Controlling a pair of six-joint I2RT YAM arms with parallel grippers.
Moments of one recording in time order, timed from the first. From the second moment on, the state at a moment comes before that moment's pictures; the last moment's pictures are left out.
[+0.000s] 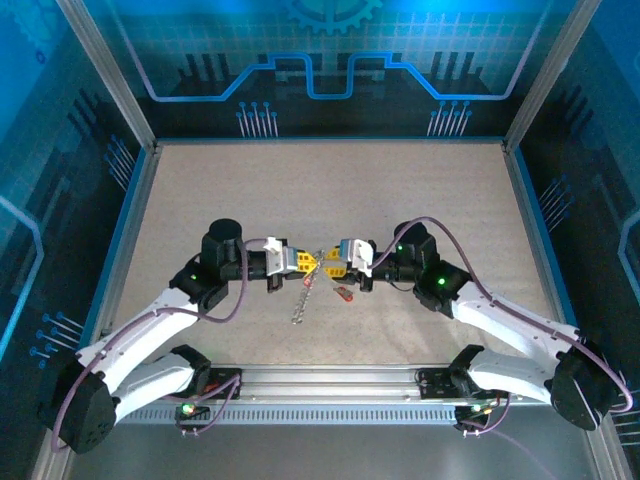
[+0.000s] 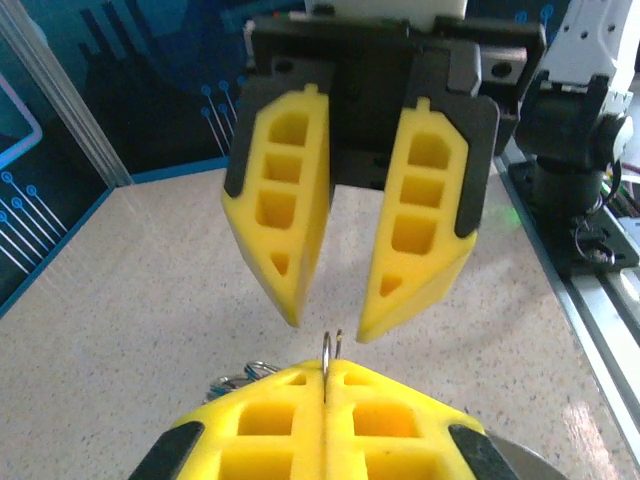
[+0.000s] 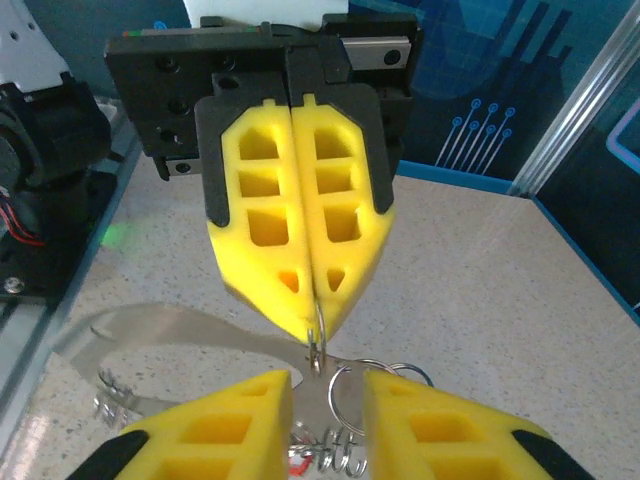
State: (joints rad) left arm -0.49 1.00 0.61 0.10 0.84 0.48; right arm 0.71 1.09 0.68 0.12 -0.60 -0.46
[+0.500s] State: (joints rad) left arm -0.49 1.04 0.60 0.28 0.93 0.35; right arm 0.71 1.09 0.66 0.24 -0.65 -0.40
